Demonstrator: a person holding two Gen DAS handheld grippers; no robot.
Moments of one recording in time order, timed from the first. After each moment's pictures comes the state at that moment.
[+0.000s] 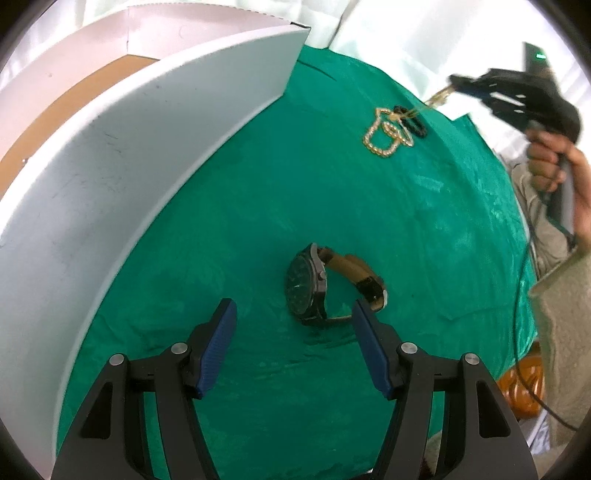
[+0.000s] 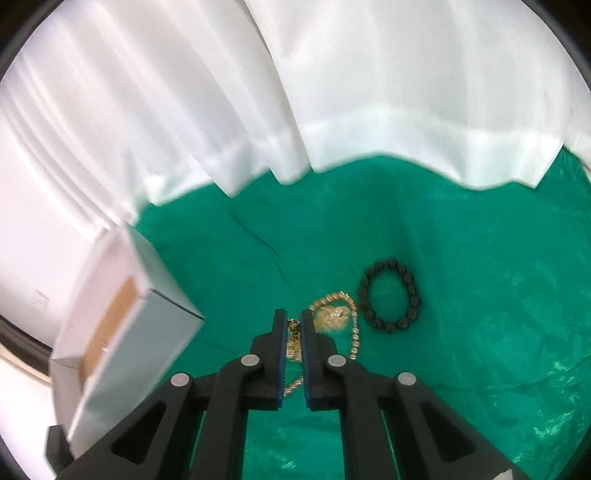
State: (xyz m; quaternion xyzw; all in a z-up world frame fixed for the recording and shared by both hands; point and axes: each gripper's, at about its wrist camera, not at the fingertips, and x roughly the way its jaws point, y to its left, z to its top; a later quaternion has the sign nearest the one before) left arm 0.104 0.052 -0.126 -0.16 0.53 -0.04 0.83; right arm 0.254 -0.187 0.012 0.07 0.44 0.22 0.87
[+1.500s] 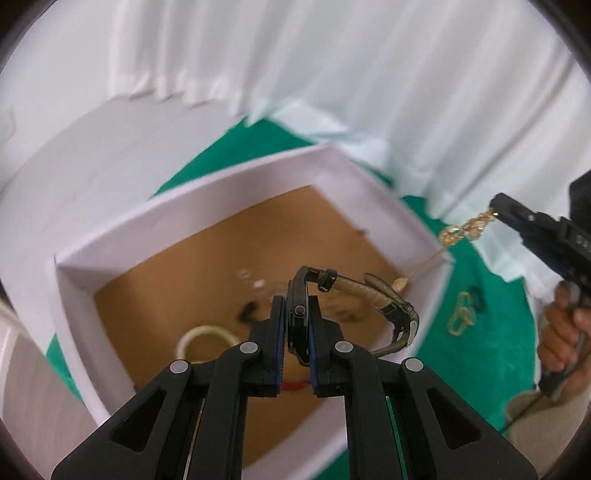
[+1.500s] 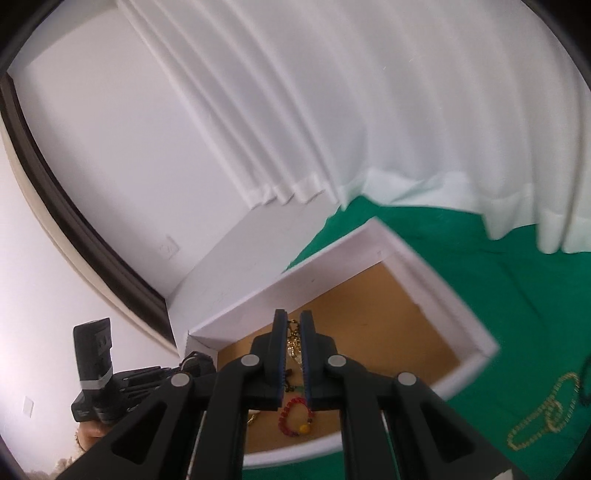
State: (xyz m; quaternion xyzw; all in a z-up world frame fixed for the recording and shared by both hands) left arm 0.057 0.284 -0.001 -0.25 0.40 0.16 0.87; right arm 0.160 0.091 0.101 0.03 0.39 0.49 0.78
